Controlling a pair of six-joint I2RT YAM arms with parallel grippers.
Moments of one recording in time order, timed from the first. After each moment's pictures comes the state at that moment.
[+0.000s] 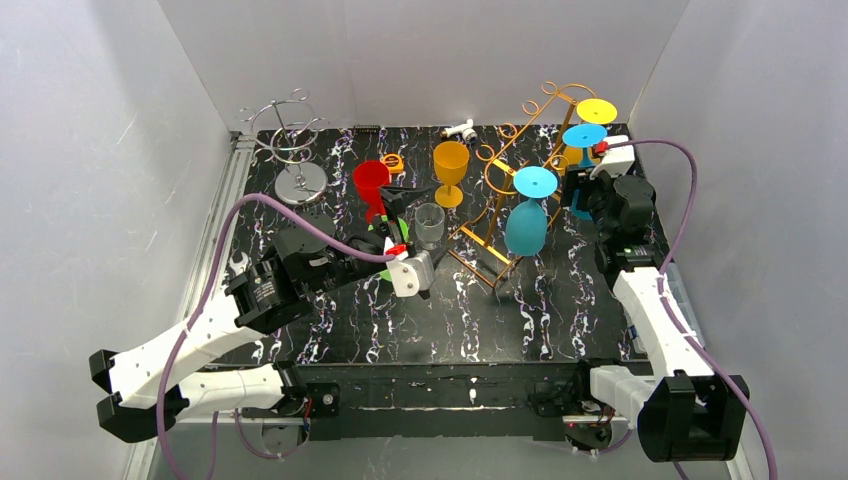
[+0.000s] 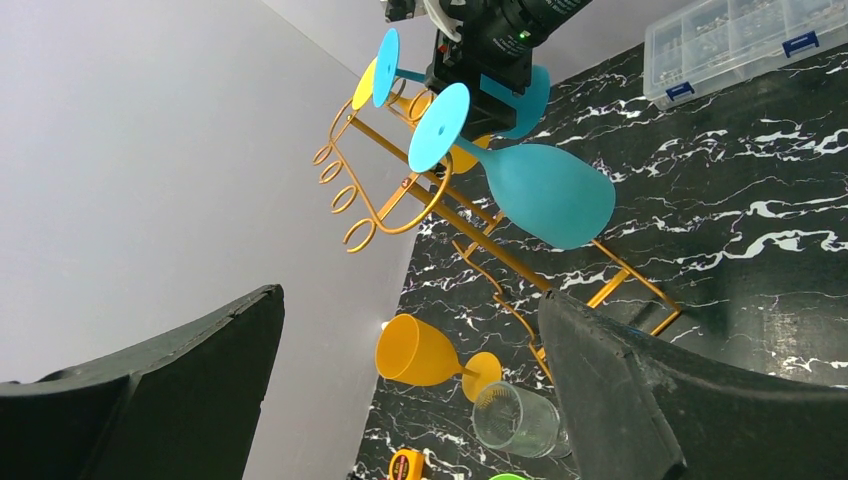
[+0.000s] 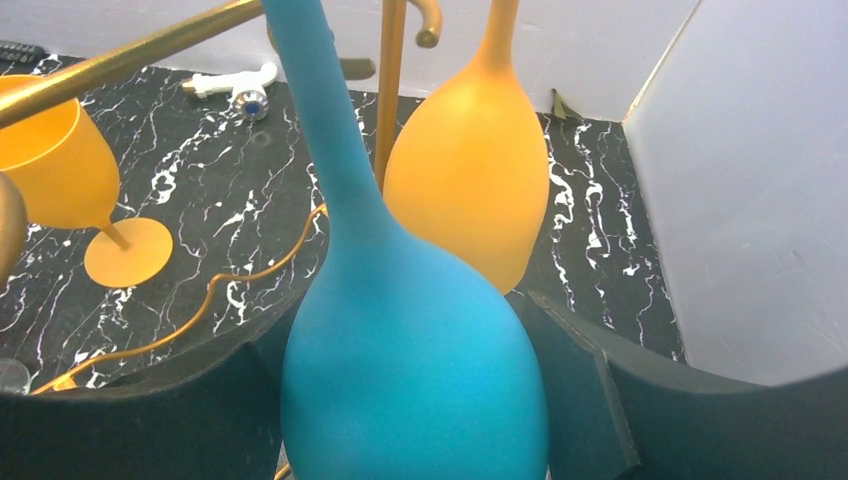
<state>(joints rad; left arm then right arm) -1.08 0.97 1.22 -0.25 0.09 0.83 0.07 1.04 0.79 0.13 0.01 -0.11</state>
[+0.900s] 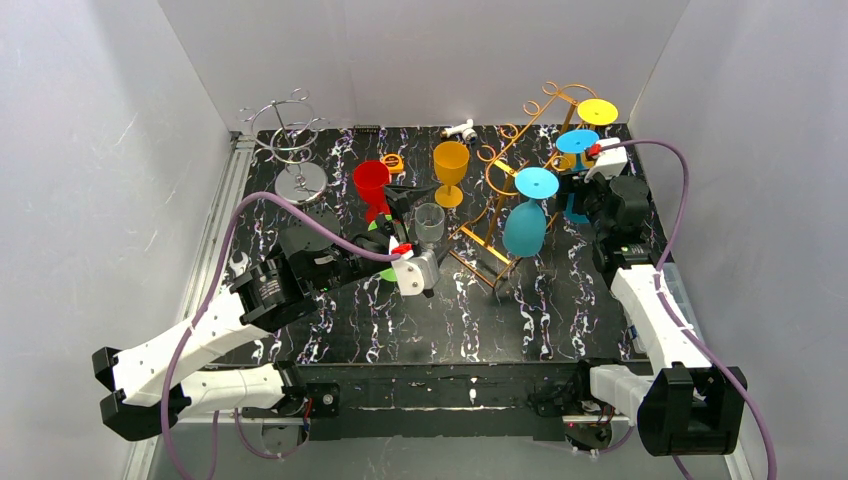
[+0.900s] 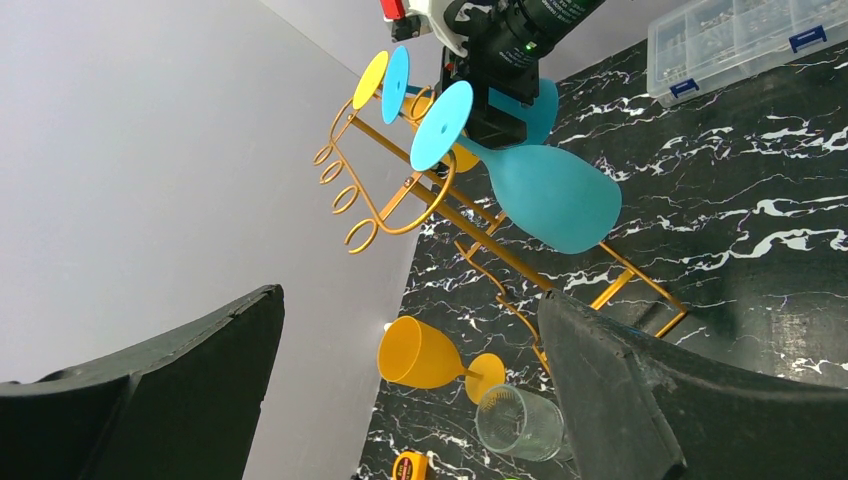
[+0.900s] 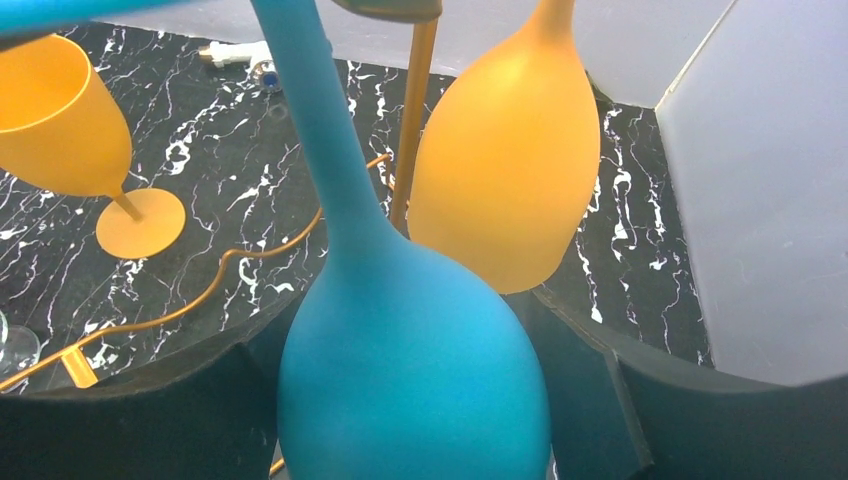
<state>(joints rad) -1.07 0.99 1.22 -0.23 0.10 0.85 0.07 1.07 0.78 0.13 -0.04 -0.12</state>
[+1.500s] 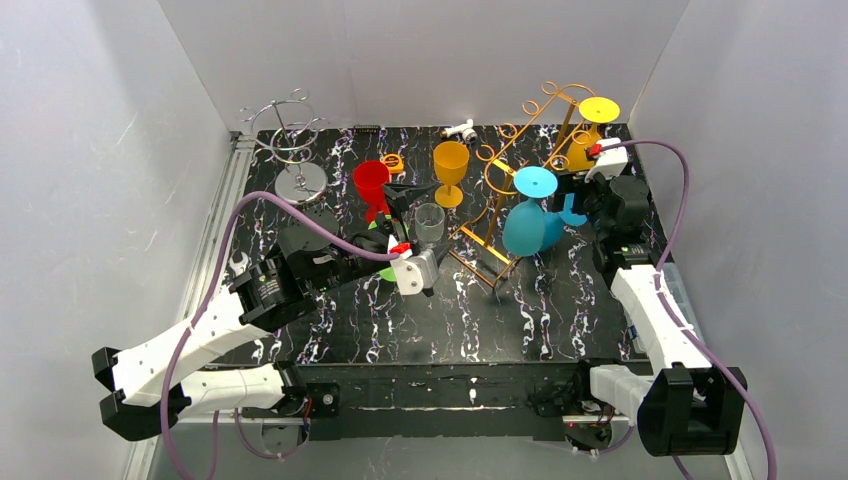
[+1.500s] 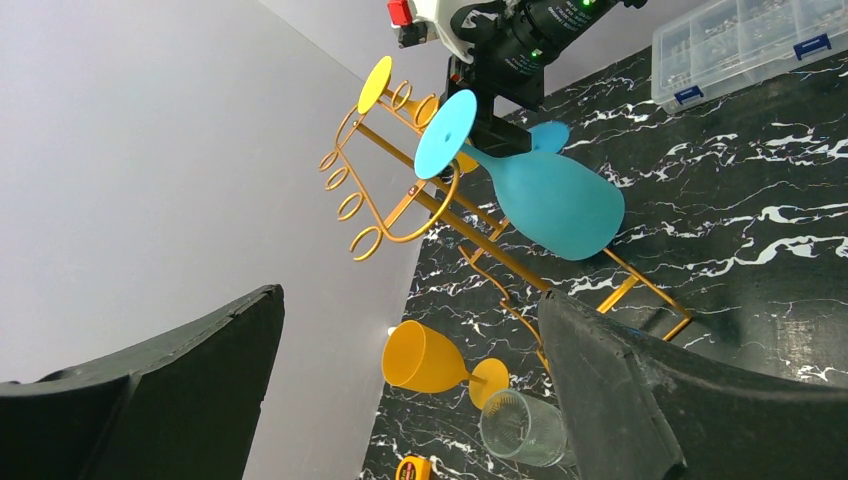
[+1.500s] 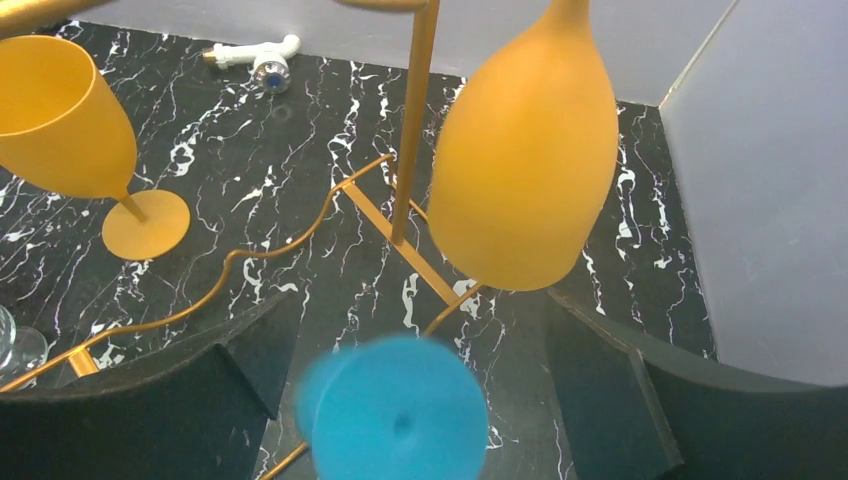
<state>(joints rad) -1.07 0.99 1.22 -0.22 0.10 0.85 0.07 1.07 0.78 0.13 -0.05 -0.11</state>
